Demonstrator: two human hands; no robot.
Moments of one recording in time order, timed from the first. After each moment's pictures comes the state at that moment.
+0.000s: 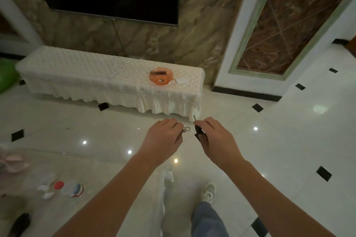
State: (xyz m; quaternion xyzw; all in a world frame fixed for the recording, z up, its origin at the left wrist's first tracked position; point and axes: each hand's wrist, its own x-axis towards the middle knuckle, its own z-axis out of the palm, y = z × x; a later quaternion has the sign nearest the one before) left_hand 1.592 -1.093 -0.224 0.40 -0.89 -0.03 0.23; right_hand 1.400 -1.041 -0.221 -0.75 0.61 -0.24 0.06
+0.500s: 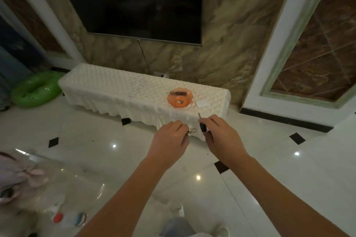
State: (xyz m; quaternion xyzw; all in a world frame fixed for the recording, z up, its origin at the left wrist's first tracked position) left_hand 1.509 -1.258 -0.205 0.48 -0.84 0.00 0.23; right_hand 1.318 -1.256 -0.219 -0.79 0.55 -0.27 0.08
